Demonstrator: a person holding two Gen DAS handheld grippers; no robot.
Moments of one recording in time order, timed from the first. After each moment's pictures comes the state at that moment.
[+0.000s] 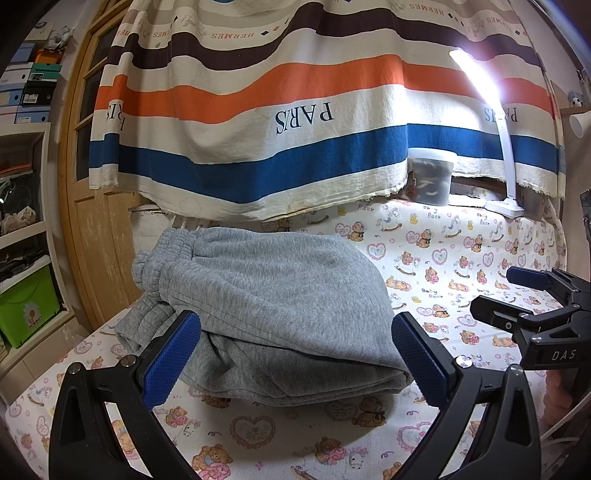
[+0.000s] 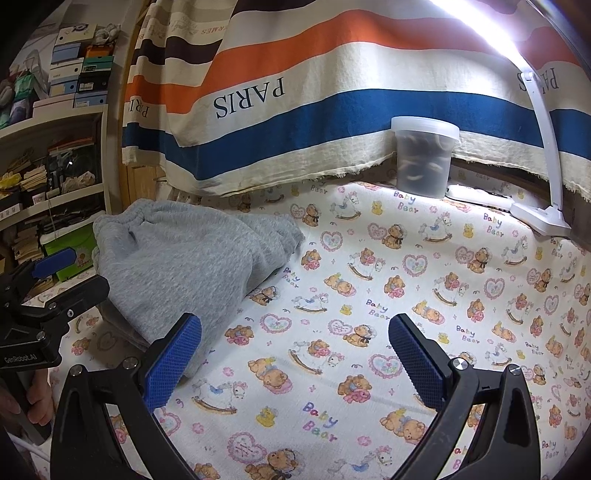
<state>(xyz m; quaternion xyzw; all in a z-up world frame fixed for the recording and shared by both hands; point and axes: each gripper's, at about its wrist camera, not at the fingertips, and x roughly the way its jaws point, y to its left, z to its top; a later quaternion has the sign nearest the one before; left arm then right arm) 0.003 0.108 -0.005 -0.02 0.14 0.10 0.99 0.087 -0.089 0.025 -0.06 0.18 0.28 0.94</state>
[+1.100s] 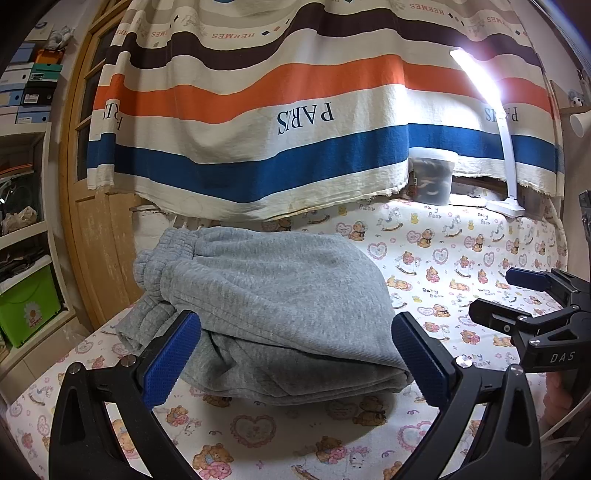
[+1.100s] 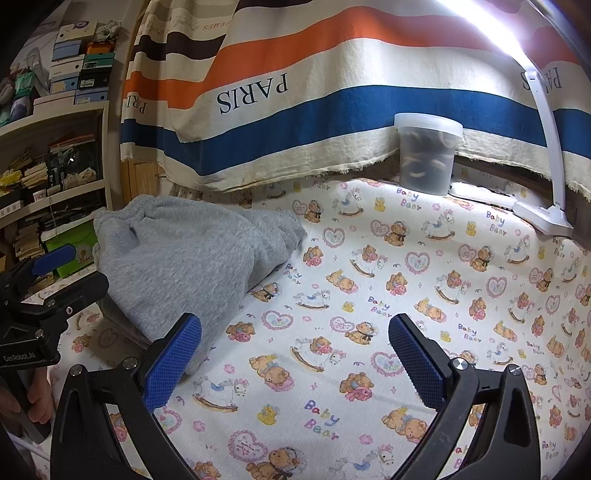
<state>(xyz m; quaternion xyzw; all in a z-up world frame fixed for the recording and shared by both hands) 0.003 0.109 -0.004 -0.01 0.14 0.10 0.99 0.085 -0.086 0.021 -0.06 0.19 0.29 0.94</state>
